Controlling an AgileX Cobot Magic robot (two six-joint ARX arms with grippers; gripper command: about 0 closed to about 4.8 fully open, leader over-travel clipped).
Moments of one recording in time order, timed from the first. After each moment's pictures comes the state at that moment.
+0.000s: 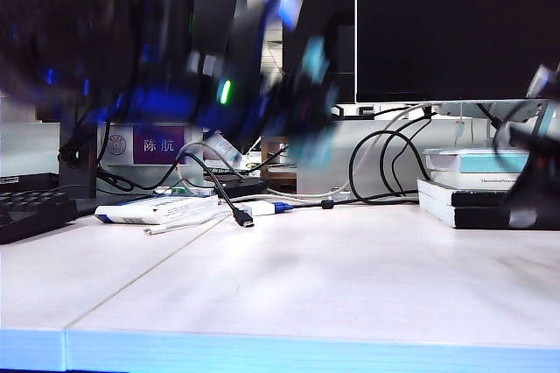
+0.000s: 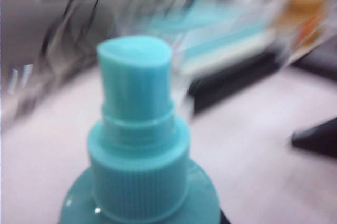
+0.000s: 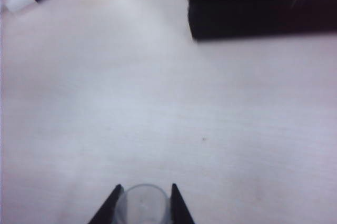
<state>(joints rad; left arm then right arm) -0.69 1.87 0.78 0.99 0.19 0.02 0.08 1.41 0.32 0.63 -0.23 0.26</state>
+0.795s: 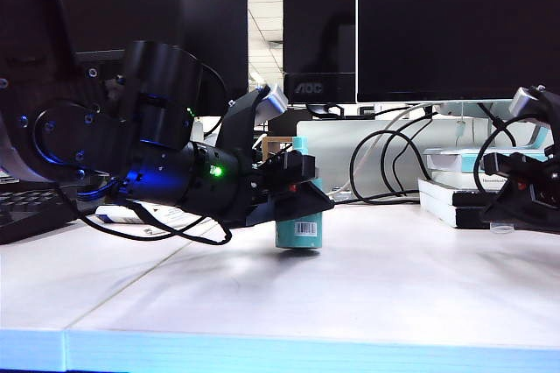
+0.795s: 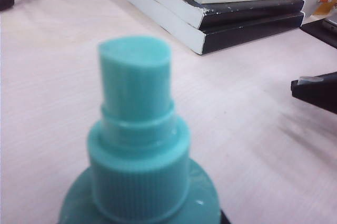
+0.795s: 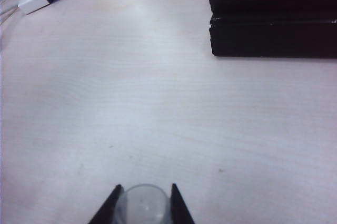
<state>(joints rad) -0.66 2.04 0.78 1.03 0.24 -0.13 0.09 1.59 0.32 0.88 -0.25 0.21</state>
